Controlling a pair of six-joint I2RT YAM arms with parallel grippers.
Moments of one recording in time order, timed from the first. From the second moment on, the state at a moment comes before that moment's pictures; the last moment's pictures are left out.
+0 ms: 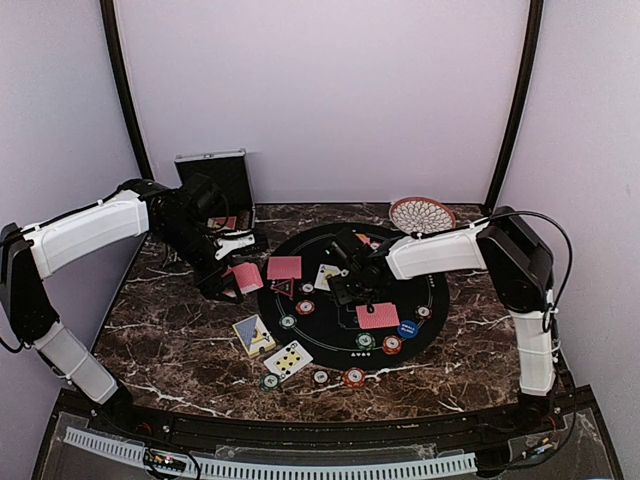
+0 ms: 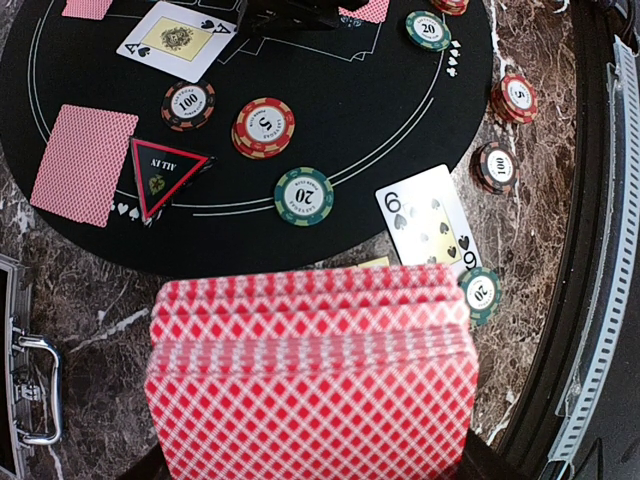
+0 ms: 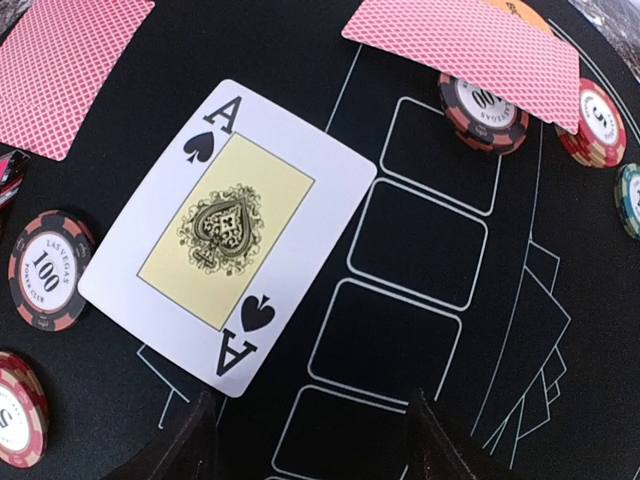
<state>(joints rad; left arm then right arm) -0.53 1.54 1.33 -1.04 0.36 0.62 0.87 2.11 1.44 -0.38 0.34 0.37</state>
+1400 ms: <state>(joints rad) -0.53 1.54 1.33 -1.04 0.36 0.62 0.72 2.02 1.40 -0.35 0.24 0.32</state>
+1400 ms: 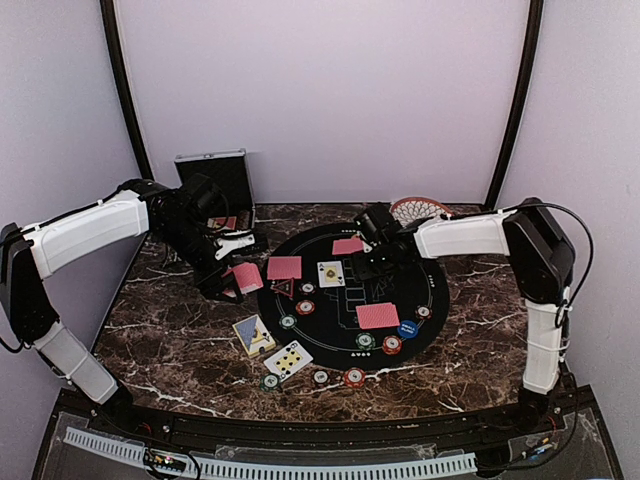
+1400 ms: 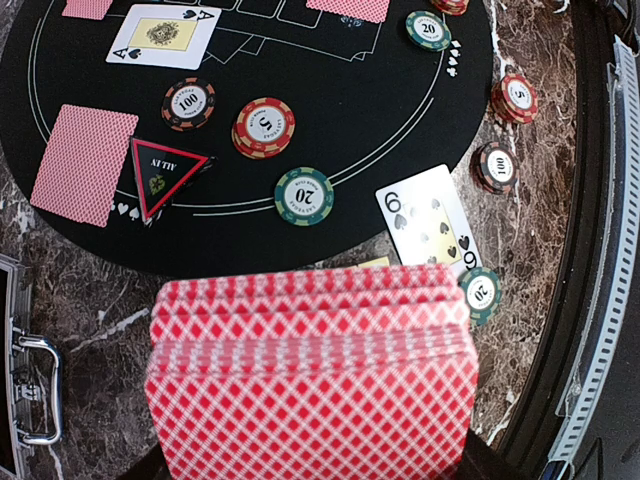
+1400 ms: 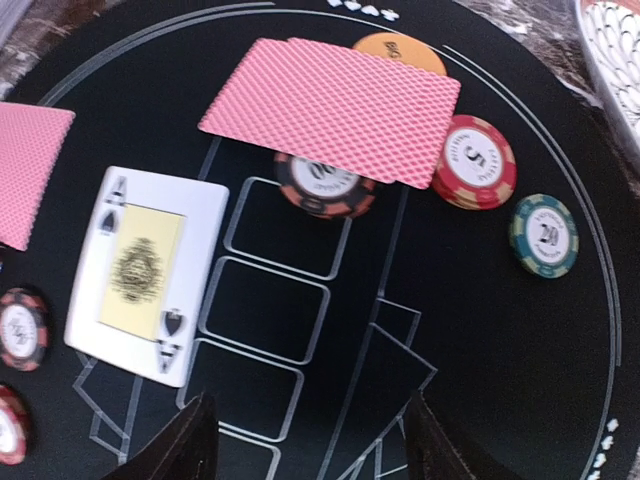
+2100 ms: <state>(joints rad) -0.53 1.54 1.33 -1.04 0.36 0.62 0.58 2.18 1.55 -0.35 -0.03 0.46</state>
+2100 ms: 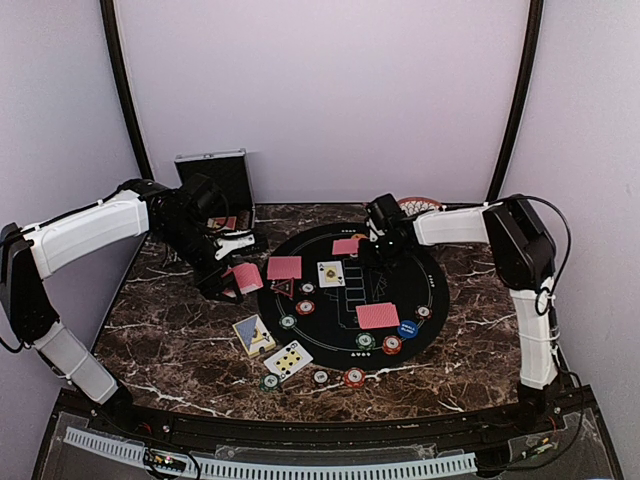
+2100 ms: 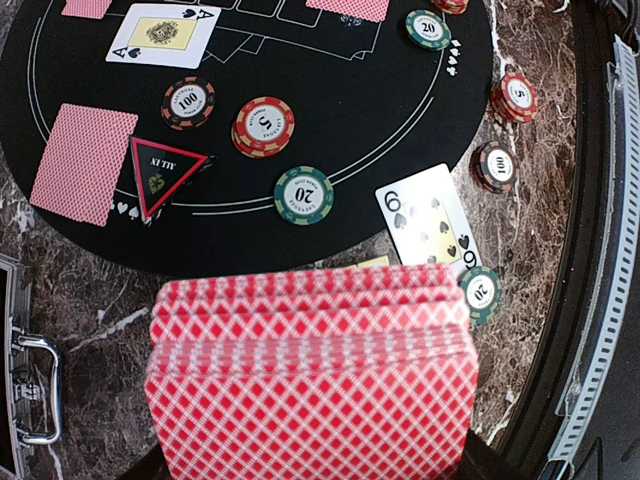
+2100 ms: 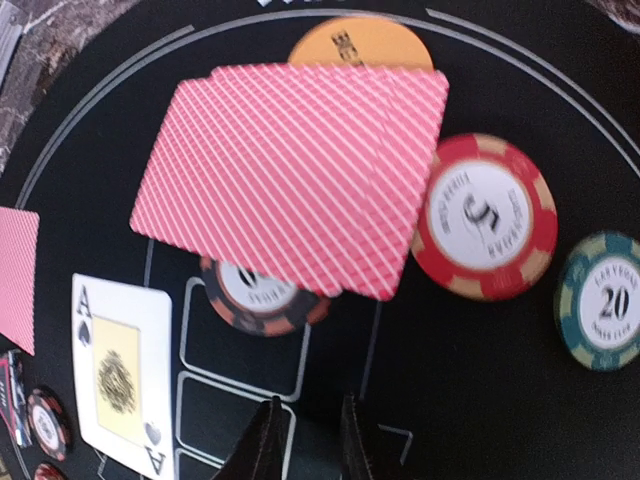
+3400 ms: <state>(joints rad) -0.53 1.54 1.33 -1.04 0.36 0.62 0.70 1.89 1.36 -0.16 -0.45 0.76</state>
